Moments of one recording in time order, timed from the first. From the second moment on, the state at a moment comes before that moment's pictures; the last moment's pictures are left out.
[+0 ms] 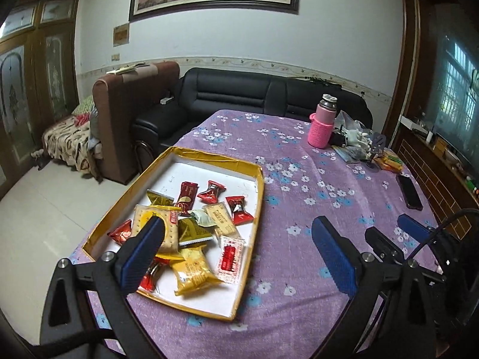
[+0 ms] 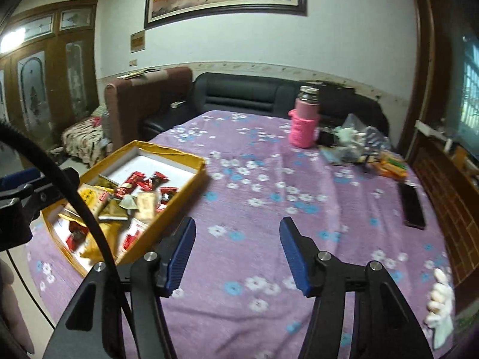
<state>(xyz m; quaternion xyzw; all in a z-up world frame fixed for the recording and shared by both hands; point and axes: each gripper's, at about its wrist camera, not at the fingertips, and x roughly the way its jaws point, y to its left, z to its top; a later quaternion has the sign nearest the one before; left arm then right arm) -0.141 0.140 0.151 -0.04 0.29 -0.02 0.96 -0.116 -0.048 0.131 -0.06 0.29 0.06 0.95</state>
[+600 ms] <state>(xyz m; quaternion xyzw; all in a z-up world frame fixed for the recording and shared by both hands) -0.157 0.130 0.141 -0.04 0.31 -0.01 0.95 -0.143 -0.053 0.125 -0.08 0.29 0.03 0.95</state>
